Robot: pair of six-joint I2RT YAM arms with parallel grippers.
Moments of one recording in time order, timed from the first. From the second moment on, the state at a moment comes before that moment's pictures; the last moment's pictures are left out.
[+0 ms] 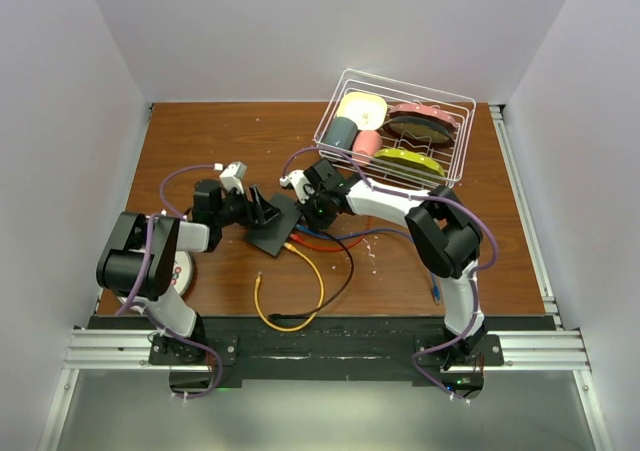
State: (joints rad) left arm -0.13 1.67 0.55 0.62 0.59 -0.41; right arm 0.75 2.05 1.43 -0.42 -0.19 -0.13
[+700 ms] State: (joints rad) left arm -0.15 1.75 0.59 0.65 0.56 -0.41; right arm 0.76 2.08 1.51 -0.50 -0.05 -0.15
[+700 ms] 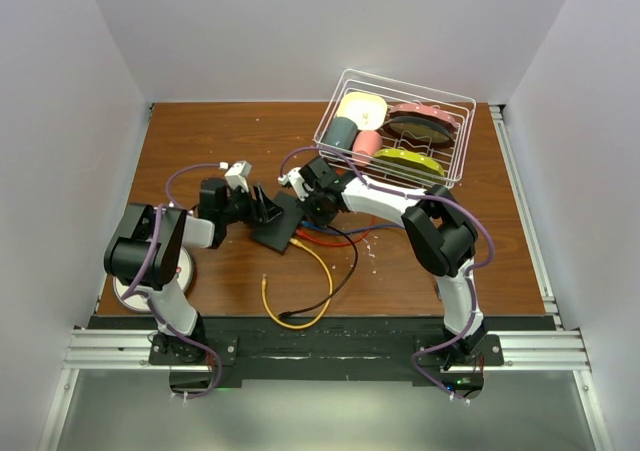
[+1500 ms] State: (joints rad) left arm -0.19 1.76 0.62 0.63 0.51 -0.37; right arm 0.78 2.08 1.50 -0.48 0.00 -0.29
